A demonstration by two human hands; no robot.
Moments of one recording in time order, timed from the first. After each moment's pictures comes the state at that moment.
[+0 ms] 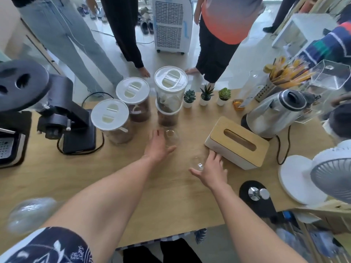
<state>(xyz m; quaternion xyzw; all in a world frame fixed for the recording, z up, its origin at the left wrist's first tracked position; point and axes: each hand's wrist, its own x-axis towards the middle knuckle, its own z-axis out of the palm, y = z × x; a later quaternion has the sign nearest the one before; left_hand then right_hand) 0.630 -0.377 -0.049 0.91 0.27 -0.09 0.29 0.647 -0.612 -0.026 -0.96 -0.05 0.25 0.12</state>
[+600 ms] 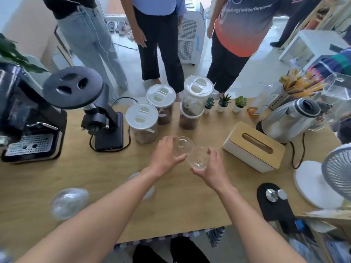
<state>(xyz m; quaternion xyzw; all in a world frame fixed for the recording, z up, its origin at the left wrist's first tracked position) 0.539 -0.342 0.003 0.91 0.21 0.01 0.36 0.591 -0.550 0.016 -0.93 -0.11 0.21 0.28</state>
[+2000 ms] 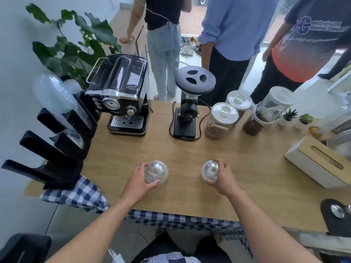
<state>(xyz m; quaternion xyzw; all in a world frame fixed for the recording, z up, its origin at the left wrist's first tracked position) 0.162 -0.148 0.005 0.83 0.40 0.00 0.38 0.408 -0.388 0.011 -0.91 -0.21 0.30 0.20</state>
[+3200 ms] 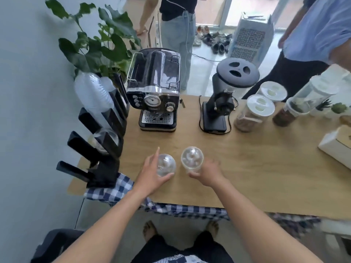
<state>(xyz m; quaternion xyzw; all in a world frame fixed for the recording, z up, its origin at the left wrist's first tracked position) 0.085 -0.043 0.015 0.84 0.36 -0.04 0.40 0.274 -0.216 -0.002 -0.91 -0.27 0.31 0.04</state>
